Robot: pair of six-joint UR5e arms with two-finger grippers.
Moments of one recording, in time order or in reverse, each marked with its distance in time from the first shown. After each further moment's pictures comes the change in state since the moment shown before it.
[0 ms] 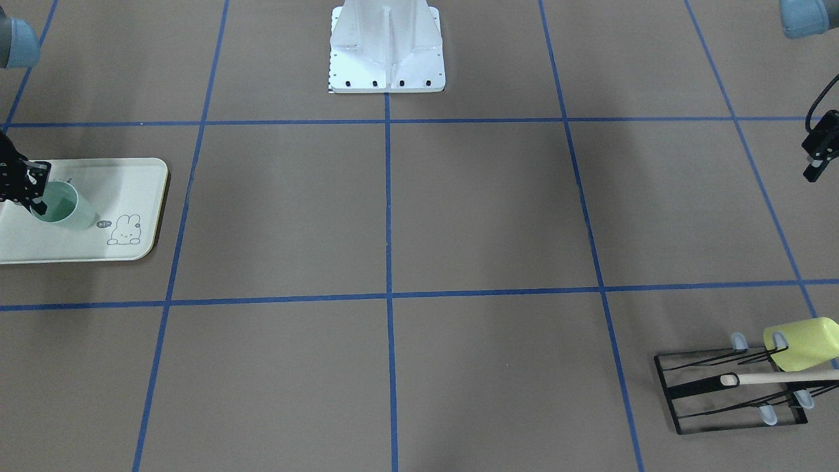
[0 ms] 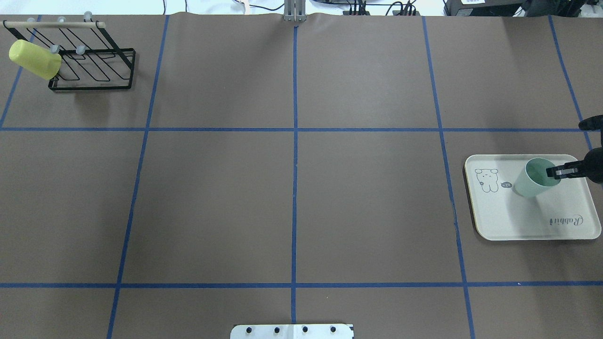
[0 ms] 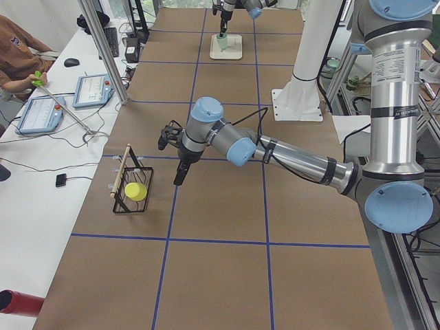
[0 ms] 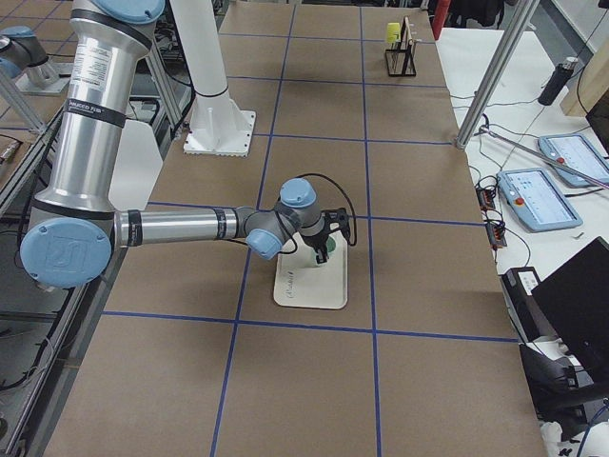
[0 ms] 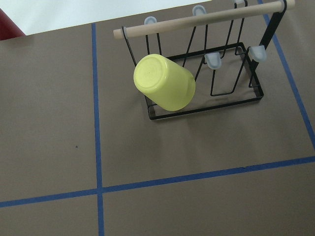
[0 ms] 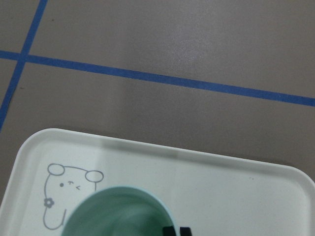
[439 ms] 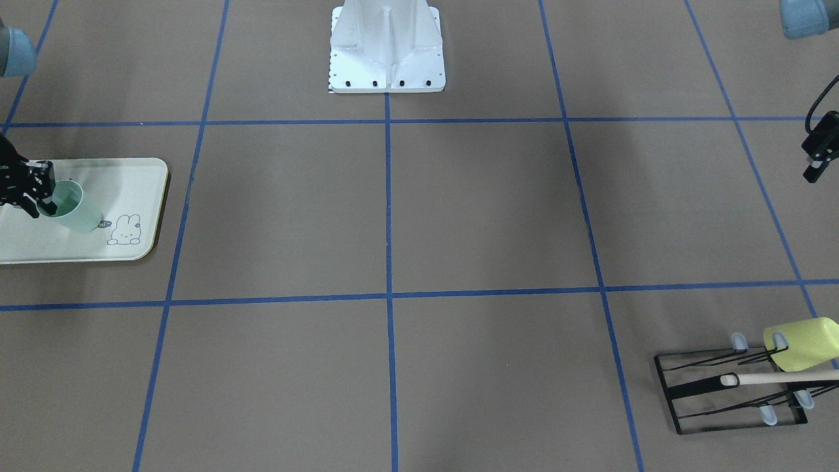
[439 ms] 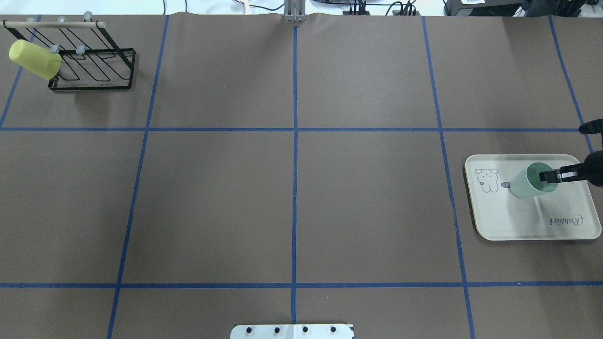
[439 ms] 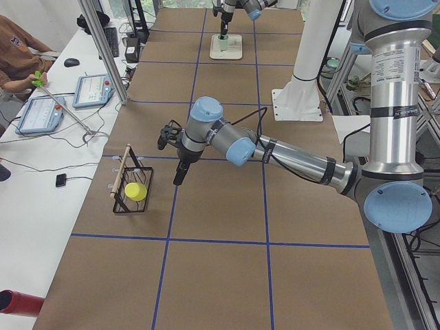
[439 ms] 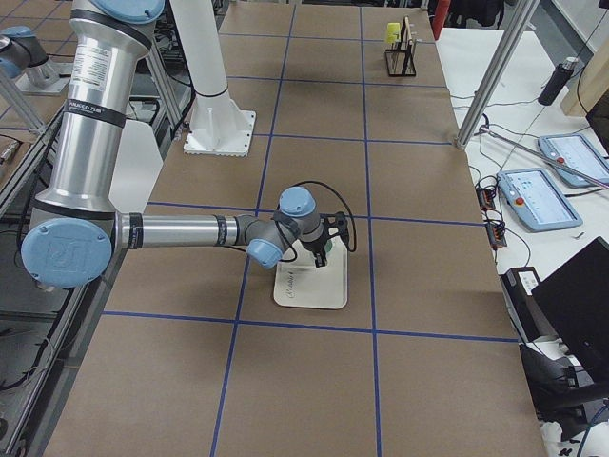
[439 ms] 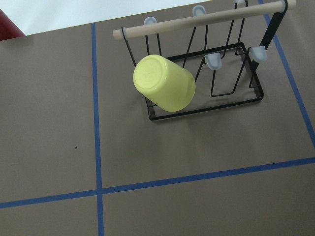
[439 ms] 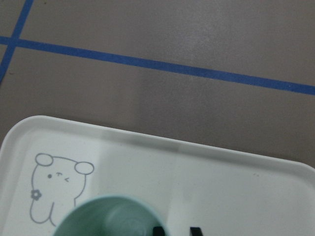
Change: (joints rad) left arm 0.000 -0.005 0.001 0.008 0.001 0.000; right arm 0.027 0.006 -0.025 0.052 0.090 0.000
